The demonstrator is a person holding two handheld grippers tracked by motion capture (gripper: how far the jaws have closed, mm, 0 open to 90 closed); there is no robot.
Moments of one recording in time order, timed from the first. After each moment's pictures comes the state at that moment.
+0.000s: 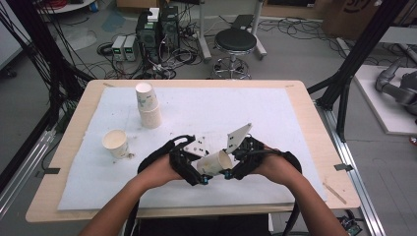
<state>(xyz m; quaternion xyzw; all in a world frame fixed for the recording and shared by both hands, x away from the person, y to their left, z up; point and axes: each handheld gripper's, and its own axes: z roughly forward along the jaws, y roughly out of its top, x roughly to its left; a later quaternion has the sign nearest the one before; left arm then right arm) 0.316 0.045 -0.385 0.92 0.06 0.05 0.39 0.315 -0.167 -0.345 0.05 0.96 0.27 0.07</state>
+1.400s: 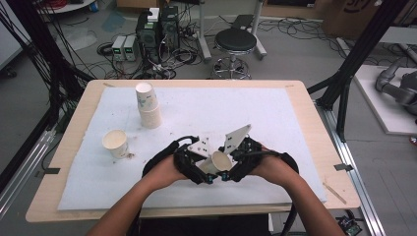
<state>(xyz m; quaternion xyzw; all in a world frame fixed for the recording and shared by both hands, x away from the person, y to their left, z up) 0.319 0.037 -0.393 0.91 0.07 0.02 0.41 0.314 -0.163 -0.346 0.04 0.95 0.30 0.07</state>
